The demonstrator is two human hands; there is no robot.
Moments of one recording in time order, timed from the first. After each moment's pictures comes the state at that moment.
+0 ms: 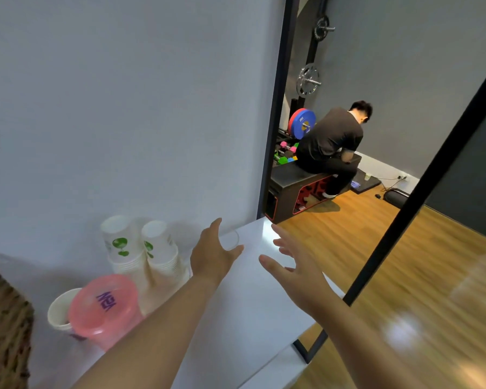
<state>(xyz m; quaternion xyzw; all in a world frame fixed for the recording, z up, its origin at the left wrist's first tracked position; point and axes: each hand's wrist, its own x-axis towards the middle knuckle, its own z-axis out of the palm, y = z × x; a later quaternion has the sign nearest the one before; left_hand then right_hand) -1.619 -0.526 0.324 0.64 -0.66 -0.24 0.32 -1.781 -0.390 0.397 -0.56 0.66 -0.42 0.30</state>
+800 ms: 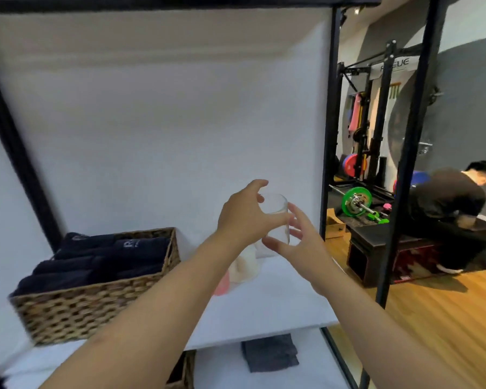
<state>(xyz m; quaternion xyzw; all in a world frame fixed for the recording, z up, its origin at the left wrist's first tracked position) -1.599 -0.233 0.611 0.60 -0.67 -0.09 0.42 -1.755 -0.243 0.535 -0.65 0.39 -0.50 0.40</state>
